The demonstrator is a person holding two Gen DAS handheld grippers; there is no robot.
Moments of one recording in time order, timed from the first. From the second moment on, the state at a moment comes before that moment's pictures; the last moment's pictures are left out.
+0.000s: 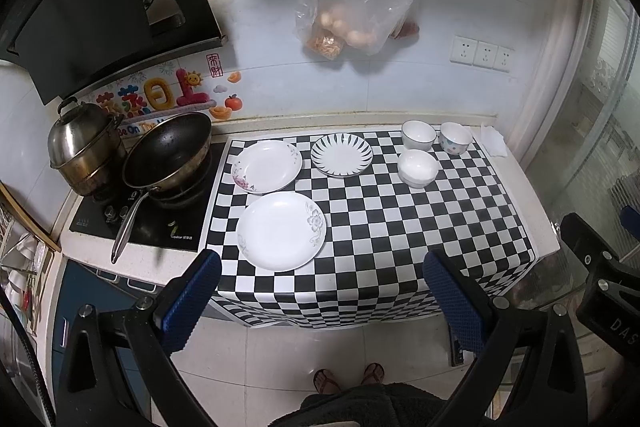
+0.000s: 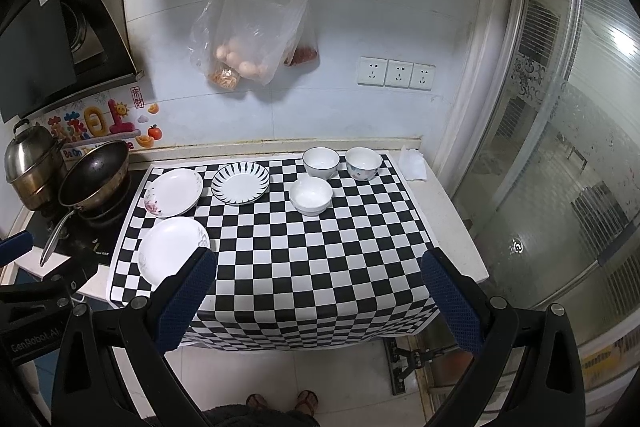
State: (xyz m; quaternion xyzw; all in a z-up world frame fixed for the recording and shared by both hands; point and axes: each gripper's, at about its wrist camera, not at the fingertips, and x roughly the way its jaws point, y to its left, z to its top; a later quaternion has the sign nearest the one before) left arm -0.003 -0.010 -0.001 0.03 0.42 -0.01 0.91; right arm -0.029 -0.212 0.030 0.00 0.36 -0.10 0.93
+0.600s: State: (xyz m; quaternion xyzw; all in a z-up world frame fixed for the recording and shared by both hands) left arm 0.000 -0.020 0.002 0.03 0.42 -0.01 0.91; right arm -0.028 -0.217 0.023 0.01 0.36 -0.10 0.93
